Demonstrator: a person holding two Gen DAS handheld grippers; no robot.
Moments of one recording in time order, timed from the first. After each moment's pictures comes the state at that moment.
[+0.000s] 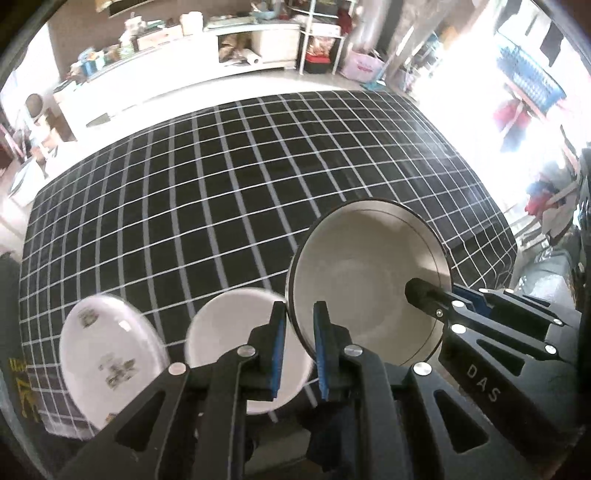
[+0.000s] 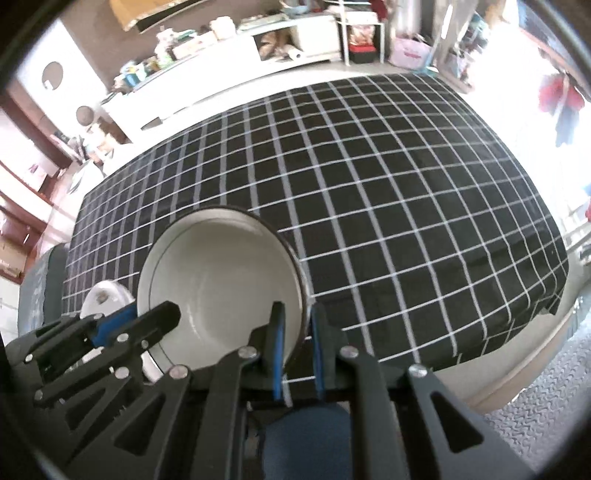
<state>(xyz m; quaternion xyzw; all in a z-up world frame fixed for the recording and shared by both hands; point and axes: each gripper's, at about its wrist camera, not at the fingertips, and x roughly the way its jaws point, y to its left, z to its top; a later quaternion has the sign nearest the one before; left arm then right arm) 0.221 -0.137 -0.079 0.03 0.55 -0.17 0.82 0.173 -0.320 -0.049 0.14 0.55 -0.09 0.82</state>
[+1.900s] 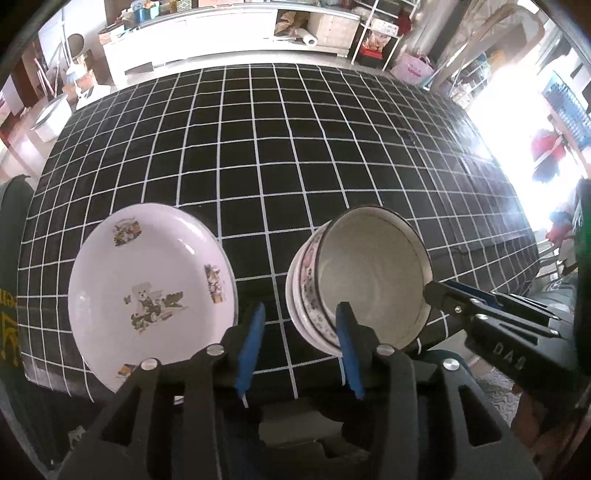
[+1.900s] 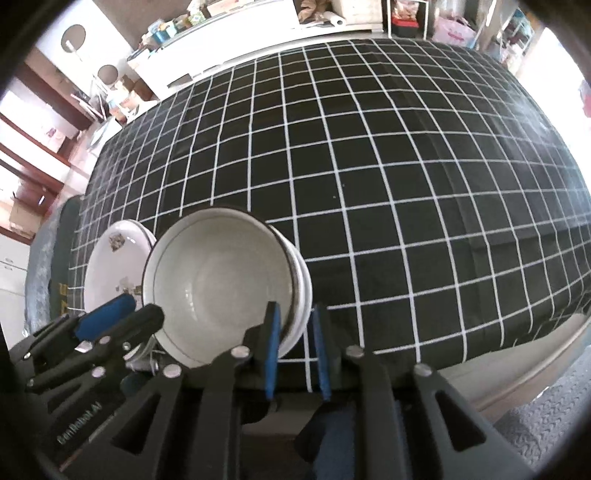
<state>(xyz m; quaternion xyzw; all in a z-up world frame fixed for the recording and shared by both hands) 0.202 -0.049 -0.139 -0.04 0.58 -0.11 0.80 0.183 -0.261 -0.106 0.13 0.59 -0.04 0.79</state>
